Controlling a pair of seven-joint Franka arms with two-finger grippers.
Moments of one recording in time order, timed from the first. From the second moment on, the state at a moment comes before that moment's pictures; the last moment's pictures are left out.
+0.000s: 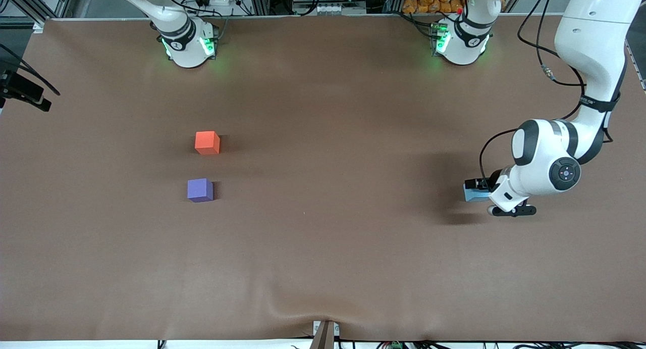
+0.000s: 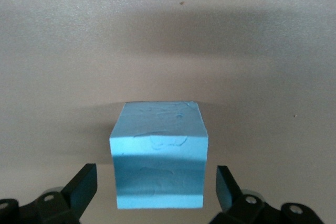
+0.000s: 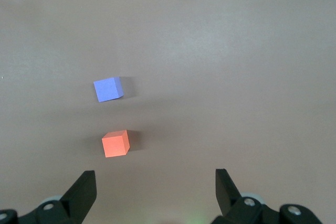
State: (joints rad) left arm 0.16 0.52 -0.22 -1.93 0.06 2.24 -0.11; right arm -0.02 -0.03 -0.08 -1.50 0.01 1.45 -0.01
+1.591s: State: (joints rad) left arm -0.55 0.69 -0.26 -1.47 0.05 2.25 -0.36; right arm -0.02 -0.03 -0.08 -1.50 0.01 1.45 -0.01
